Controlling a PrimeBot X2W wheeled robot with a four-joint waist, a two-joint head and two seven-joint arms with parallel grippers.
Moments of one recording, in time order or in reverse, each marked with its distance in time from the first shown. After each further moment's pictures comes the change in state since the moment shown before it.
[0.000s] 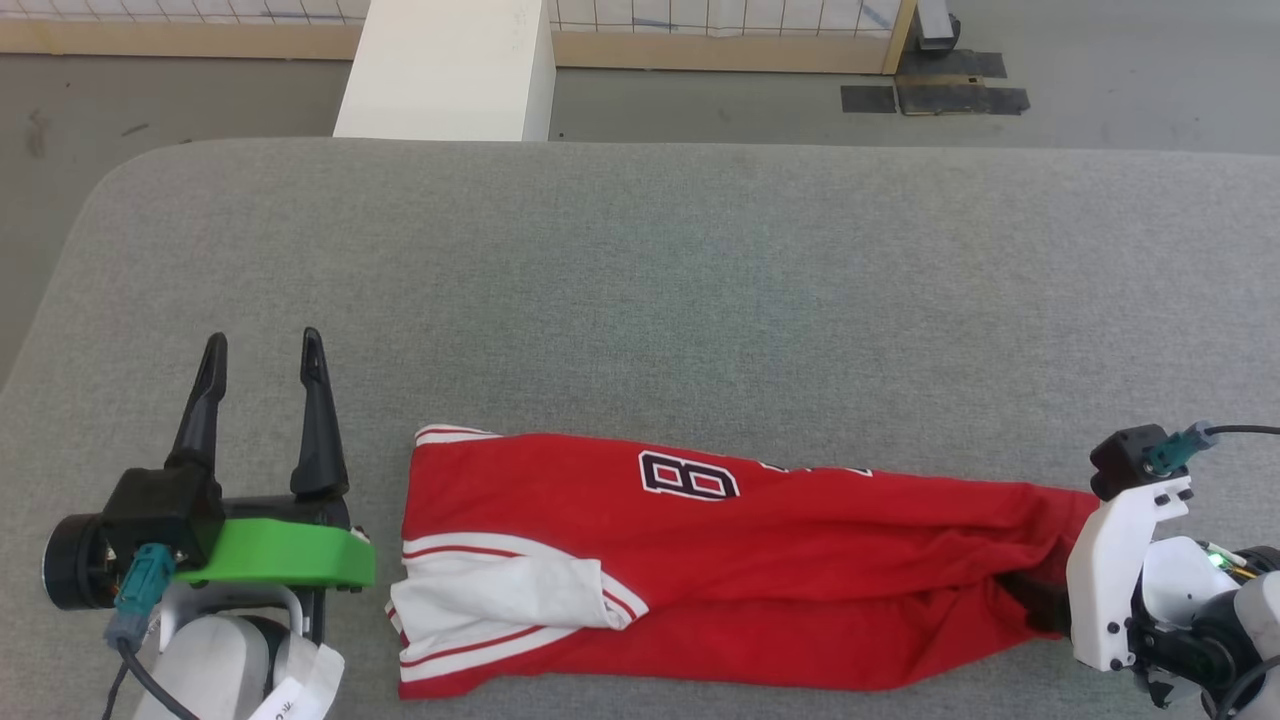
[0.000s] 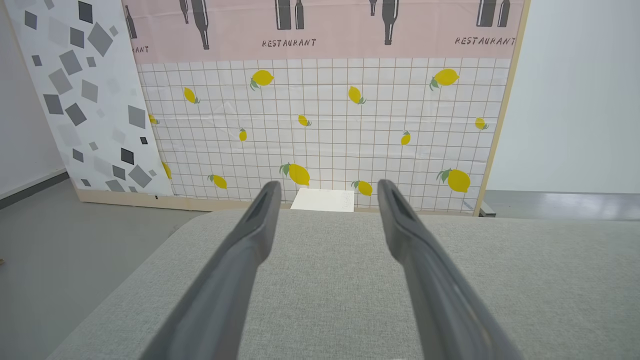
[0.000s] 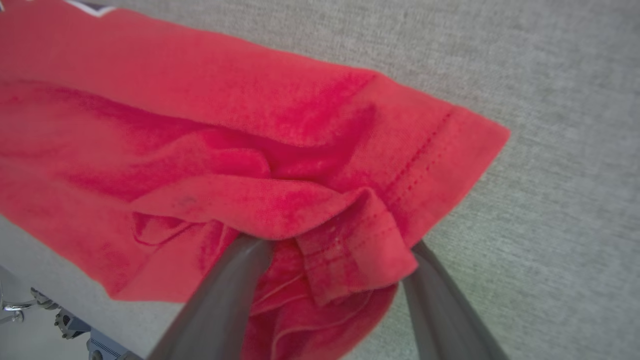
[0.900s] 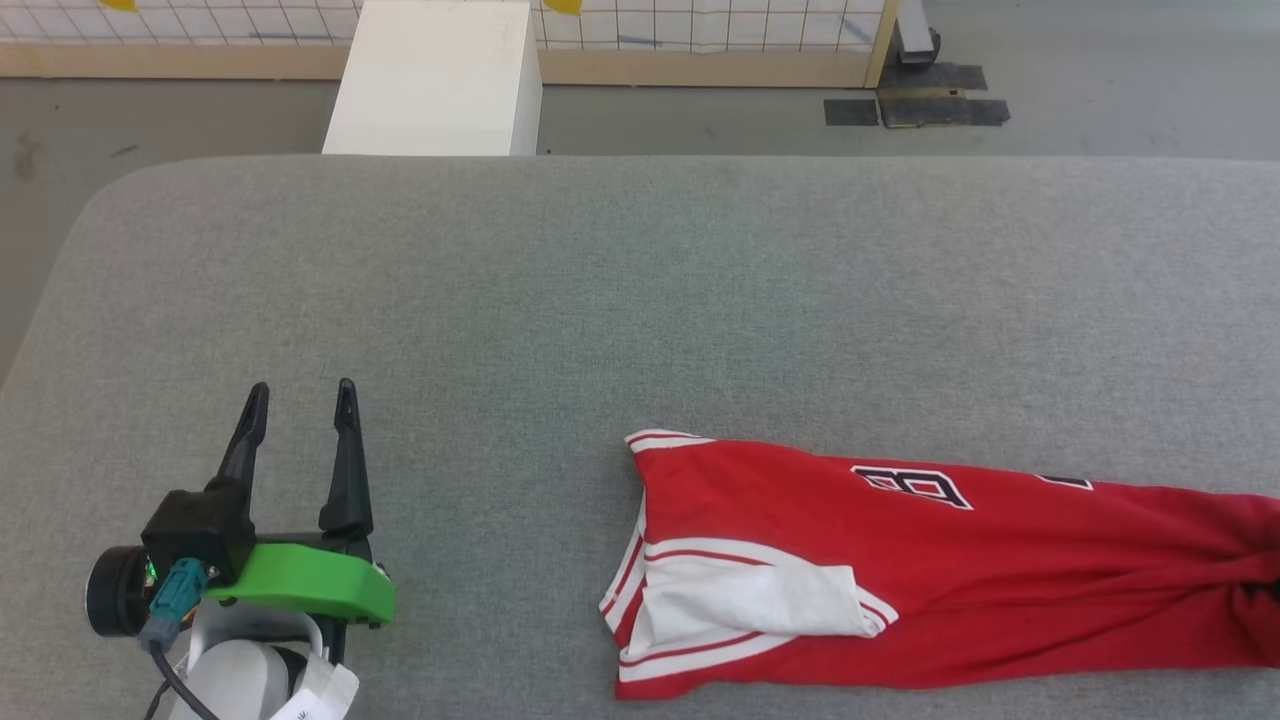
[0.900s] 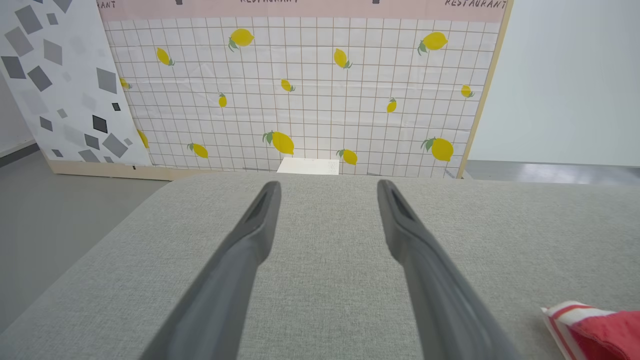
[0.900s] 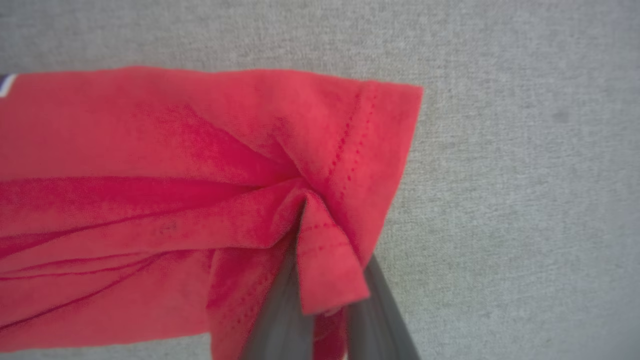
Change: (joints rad) left arm 0.021 -0.037 0.006 0.106 0.003 -0.068 0.000; right arm -0.042 -0.092 -0.331 0.299 -0.184 0.001 -0.009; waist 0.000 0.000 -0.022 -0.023
